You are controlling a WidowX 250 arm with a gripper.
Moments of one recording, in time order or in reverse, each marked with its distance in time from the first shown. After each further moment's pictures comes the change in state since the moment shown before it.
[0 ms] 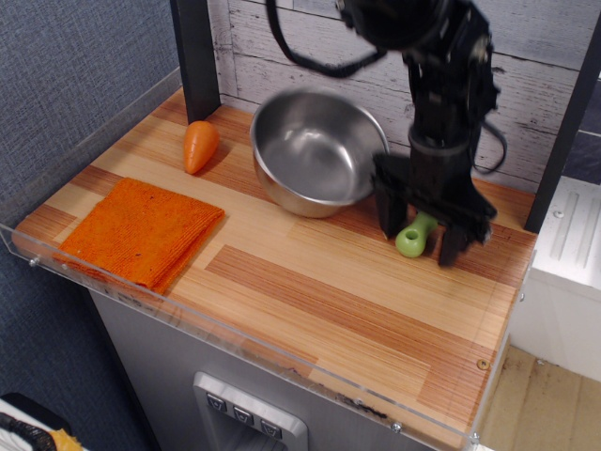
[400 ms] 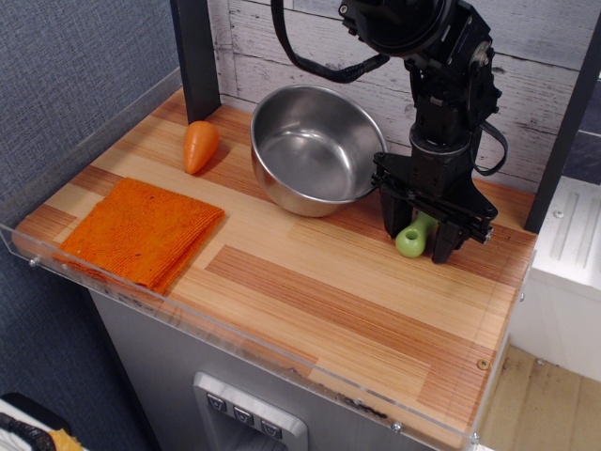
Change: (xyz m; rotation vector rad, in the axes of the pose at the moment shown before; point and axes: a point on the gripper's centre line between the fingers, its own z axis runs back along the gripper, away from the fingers) arm 0.001 0.002 -0.001 0.007 0.000 0.001
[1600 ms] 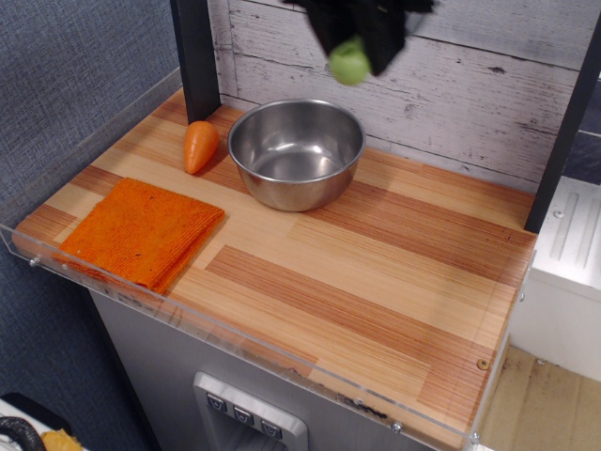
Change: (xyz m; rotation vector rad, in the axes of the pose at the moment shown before) arm -0.038 0.040 0.185 -0.184 -0.209 0.117
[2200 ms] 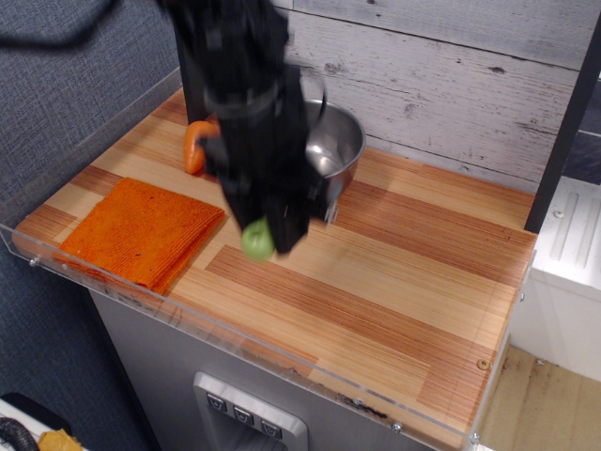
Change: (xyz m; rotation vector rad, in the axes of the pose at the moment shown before) arm -0.095 0.043 -0.091 0.087 0.218 0.000
